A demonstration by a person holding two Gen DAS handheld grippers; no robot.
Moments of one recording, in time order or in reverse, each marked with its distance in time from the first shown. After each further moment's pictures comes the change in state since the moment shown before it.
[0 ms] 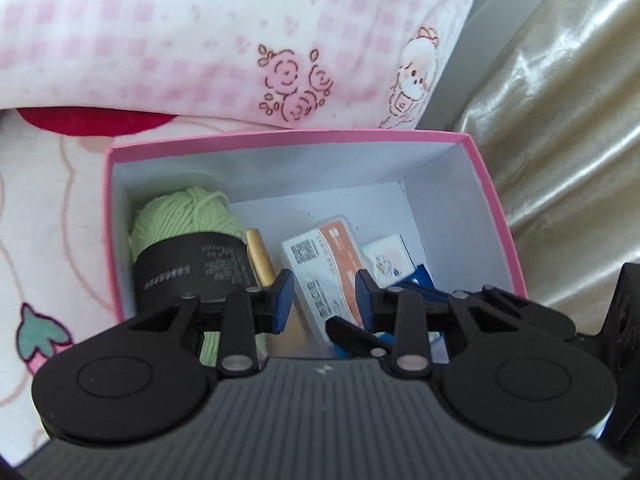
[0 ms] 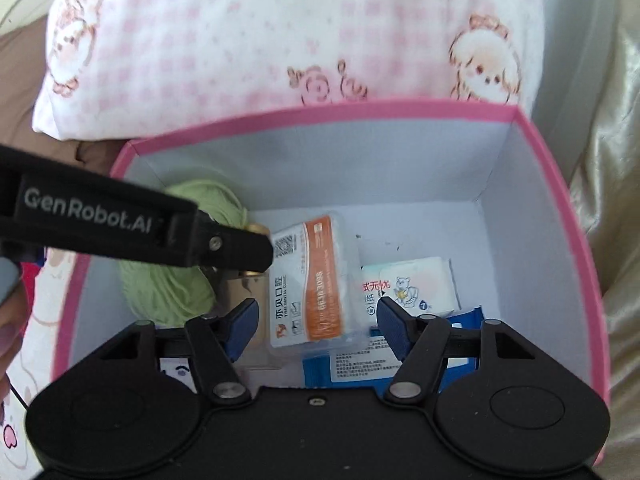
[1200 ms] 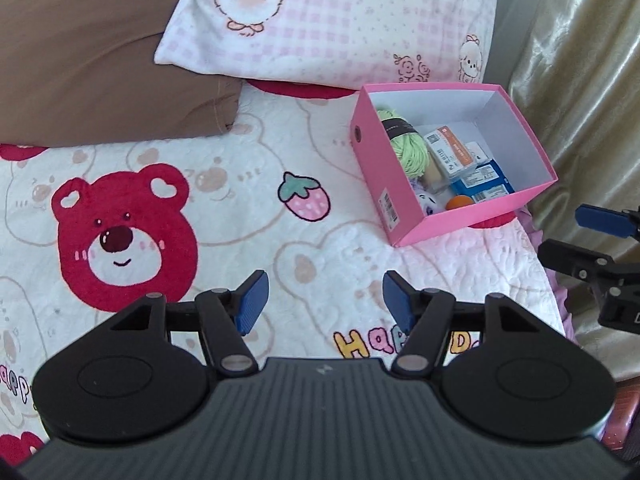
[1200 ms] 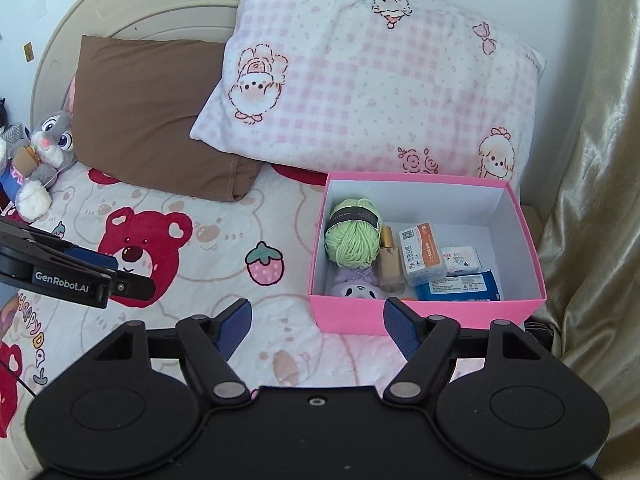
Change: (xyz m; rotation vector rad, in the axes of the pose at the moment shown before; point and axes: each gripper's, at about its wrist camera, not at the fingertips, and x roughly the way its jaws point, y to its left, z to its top) left arm -0.252 0.065 -0.166 0.071 -0.063 0.315; right arm -0.205 0.155 -0.075 -0.098 -0.138 -0.008
